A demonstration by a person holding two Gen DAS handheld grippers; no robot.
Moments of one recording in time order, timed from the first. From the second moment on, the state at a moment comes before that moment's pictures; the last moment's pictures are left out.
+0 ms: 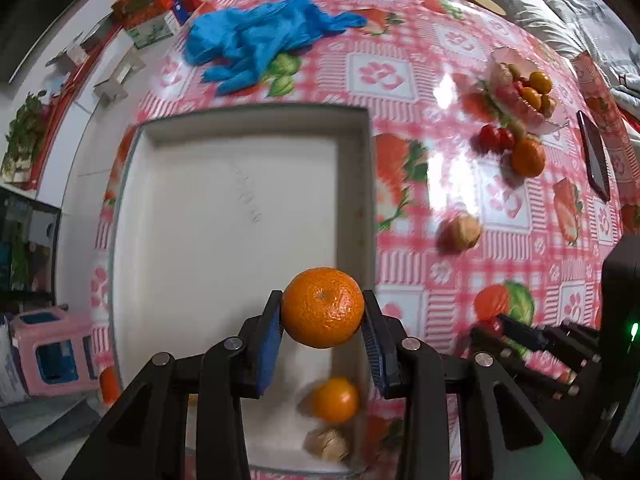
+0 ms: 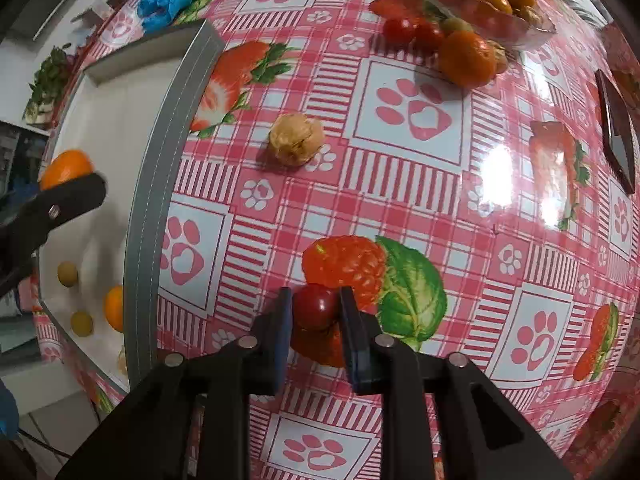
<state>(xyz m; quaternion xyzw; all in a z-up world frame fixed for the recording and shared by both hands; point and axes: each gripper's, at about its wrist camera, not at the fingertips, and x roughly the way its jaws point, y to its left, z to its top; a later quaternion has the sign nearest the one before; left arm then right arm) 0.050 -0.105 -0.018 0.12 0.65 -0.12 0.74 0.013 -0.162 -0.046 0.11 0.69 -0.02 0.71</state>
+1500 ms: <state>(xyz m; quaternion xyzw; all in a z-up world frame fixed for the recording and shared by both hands) 0.026 0.013 -0.016 0.11 0.66 -0.10 0.73 0.057 -0.074 0.010 0.10 0.69 0.06 0.71</state>
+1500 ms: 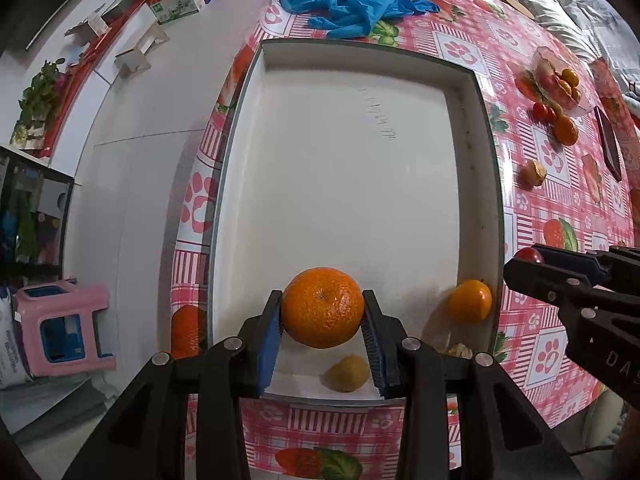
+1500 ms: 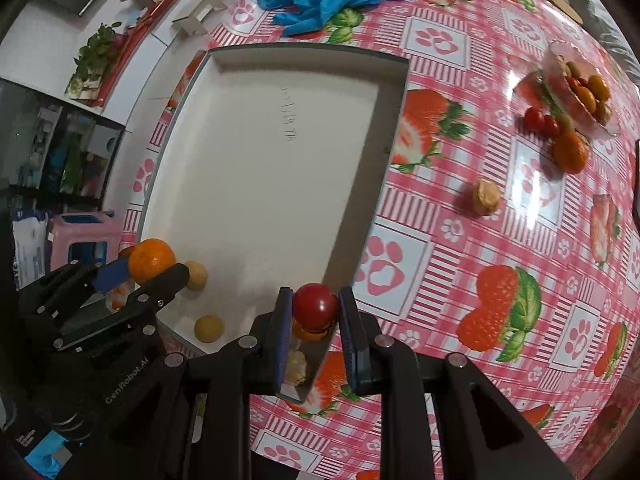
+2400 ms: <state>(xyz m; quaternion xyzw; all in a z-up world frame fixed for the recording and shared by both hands) 0.038 0.013 -0.045 0.11 0.69 -0.10 0.71 0.078 -0.039 -0.025 0.07 0.71 0.07 0.69</state>
